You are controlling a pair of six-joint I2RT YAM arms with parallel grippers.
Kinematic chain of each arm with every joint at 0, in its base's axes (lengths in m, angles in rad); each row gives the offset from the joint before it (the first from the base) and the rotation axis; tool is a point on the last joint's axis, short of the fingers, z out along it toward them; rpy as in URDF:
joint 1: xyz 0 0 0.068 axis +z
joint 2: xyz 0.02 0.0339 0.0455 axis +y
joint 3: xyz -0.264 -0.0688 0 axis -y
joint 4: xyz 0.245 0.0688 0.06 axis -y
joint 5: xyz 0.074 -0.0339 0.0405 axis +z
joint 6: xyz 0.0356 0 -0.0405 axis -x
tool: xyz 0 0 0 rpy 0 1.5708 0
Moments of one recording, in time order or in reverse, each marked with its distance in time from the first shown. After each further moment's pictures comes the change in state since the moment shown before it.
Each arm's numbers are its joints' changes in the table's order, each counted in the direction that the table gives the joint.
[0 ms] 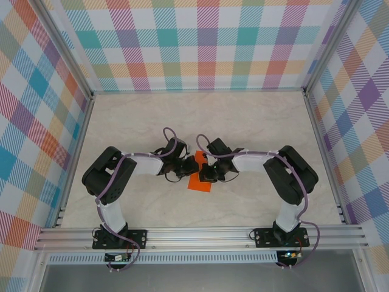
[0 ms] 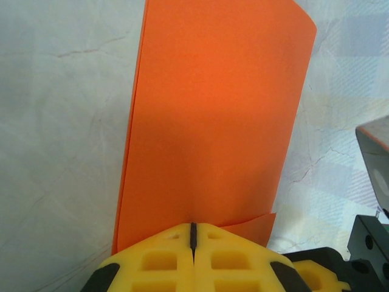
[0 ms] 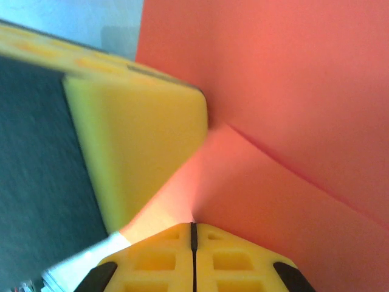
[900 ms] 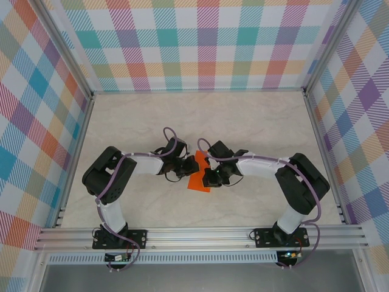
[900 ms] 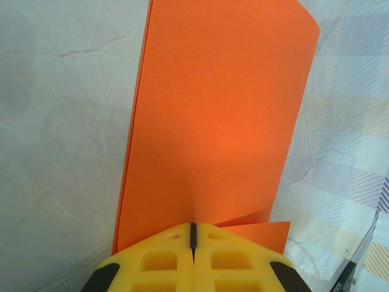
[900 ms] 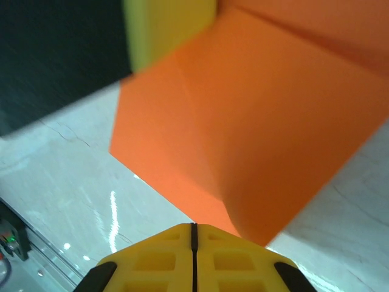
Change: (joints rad) left arm 0.001 0.001 0.008 -0.014 -0.005 0.000; right arm 0.034 -0.110 -0.001 -0.154 -0.047 0.027
